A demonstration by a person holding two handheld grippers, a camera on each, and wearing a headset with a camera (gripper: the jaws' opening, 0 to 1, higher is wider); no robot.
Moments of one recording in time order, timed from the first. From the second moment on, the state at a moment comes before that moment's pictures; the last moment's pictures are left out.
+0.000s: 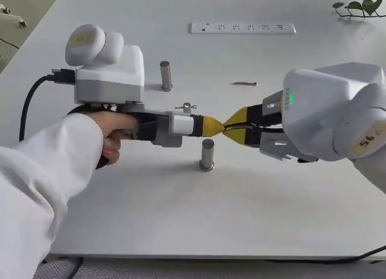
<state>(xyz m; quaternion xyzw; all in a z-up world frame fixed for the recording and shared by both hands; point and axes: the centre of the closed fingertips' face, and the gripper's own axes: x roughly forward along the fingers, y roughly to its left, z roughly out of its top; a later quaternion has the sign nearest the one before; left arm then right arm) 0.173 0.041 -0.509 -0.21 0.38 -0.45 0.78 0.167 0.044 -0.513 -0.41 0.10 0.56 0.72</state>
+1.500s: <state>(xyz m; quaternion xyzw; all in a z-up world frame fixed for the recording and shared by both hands) 0.142 0.048 -0.496 -0.01 0.30 -0.55 0.78 0.137 0.037 -0.524 -0.15 0.25 0.65 0.70</state>
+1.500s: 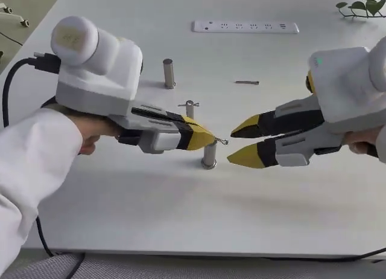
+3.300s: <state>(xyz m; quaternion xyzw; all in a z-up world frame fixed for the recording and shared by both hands) 0.170 0.055 -0.548 0.10 0.24 -0.49 0.83 0.166 0.002 -0.549 -0.23 0.28 0.61 0.71</state>
